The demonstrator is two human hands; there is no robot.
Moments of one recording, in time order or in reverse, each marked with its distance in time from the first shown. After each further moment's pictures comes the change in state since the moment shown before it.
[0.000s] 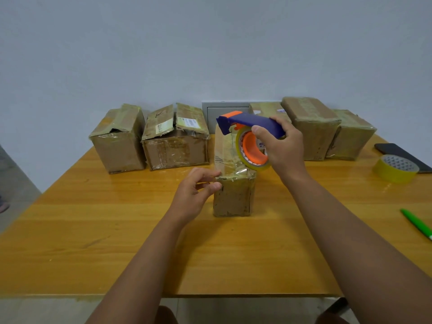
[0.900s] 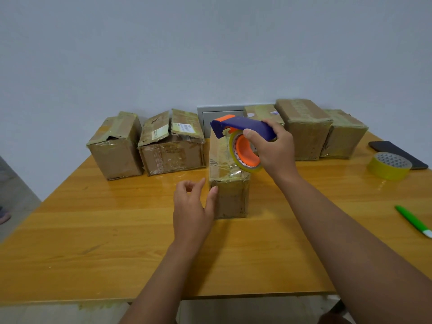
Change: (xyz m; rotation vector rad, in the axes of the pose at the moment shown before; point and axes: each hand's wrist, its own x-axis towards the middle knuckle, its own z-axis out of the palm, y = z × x) left_hand -0.029 0.013 0.037 0.639 0.354 -0.037; right_hand 0.000 0.003 -0.002 -0.006 -0.012 -0.008
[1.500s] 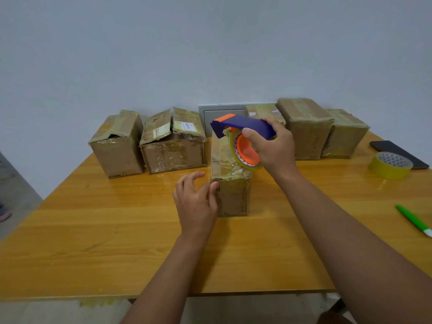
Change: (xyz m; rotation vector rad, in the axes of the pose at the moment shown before) left_hand 0.008 -0.004 0.013 0.110 0.179 0.154; right_hand -0.002 -0.006 0.002 -0.023 -0.006 -0.003
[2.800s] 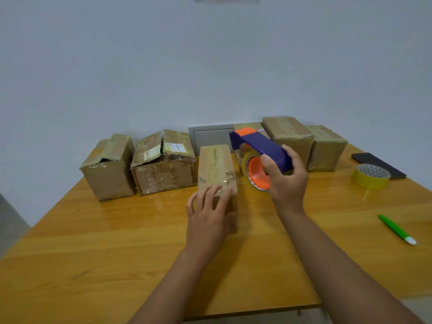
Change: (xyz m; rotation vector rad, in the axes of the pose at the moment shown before) left_hand 0.000 0.027 0.011 0.148 -0.191 0.345; right_hand -0.032 0.013 -0.039 0.171 0.309 0.093
